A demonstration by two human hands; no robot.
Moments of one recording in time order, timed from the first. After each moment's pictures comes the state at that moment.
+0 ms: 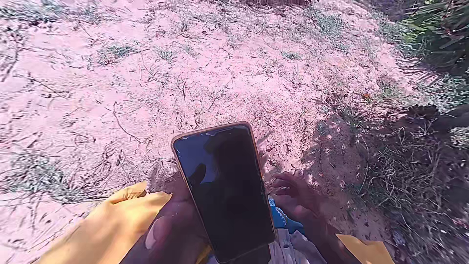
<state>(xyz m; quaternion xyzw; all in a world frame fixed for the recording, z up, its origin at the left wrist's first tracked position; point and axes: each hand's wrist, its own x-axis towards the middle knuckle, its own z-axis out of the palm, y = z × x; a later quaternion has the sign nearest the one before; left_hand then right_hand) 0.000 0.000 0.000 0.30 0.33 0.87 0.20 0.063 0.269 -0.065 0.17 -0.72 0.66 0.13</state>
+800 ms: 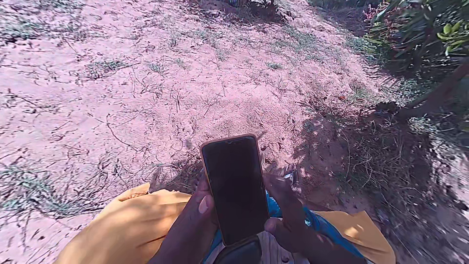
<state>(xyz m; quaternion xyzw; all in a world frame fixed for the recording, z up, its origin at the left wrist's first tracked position) 0.030 -0.015 0.000 0.27 0.36 0.87 0.22 0.097 0.179 -0.031 0.18 -0.82 0.43 0.33</state>
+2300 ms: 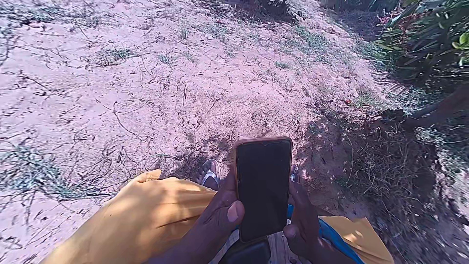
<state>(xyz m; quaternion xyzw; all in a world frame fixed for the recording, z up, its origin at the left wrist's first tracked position) 0.032 0.003 -0.006 0.34 0.34 0.84 0.24 0.110 0.190 -0.047 0.18 -0.81 0.43 0.37</state>
